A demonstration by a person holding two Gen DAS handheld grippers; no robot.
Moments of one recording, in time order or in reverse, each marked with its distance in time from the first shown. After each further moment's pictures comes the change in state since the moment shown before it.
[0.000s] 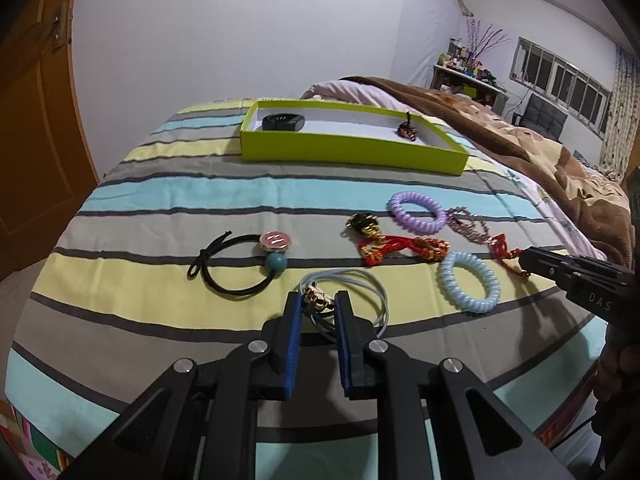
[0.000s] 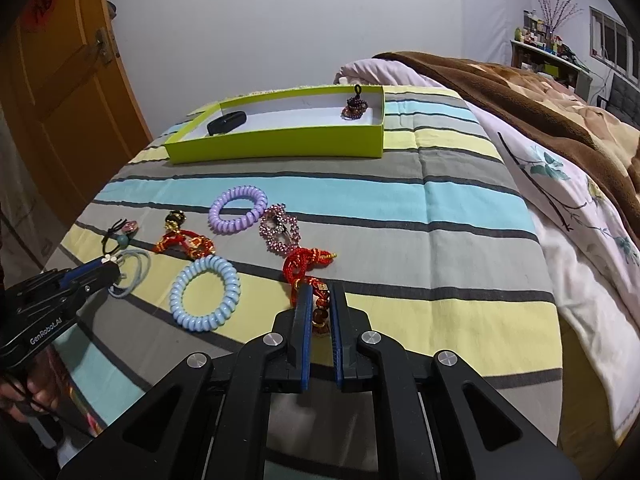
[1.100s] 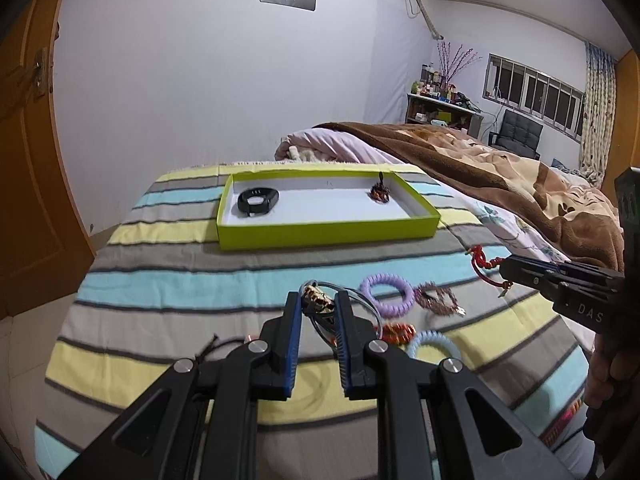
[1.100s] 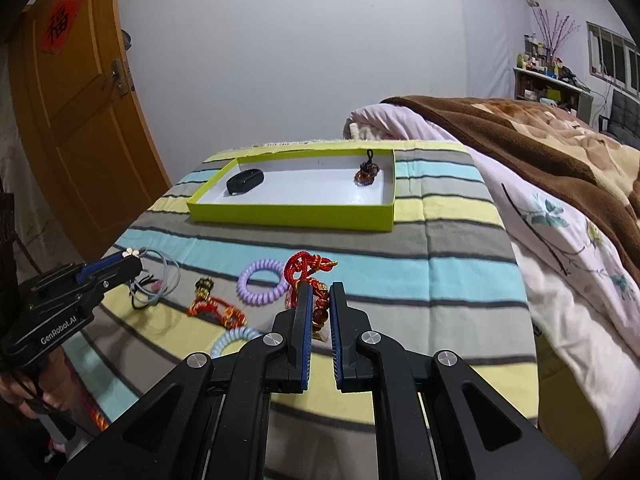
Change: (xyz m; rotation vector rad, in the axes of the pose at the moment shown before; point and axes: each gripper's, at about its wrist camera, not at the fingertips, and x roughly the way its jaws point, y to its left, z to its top) left arm -0.017 -0.016 0.054 0.071 -0.135 -0.039; right arm -0.020 0.008 0.043 -0.013 -0.126 0.031
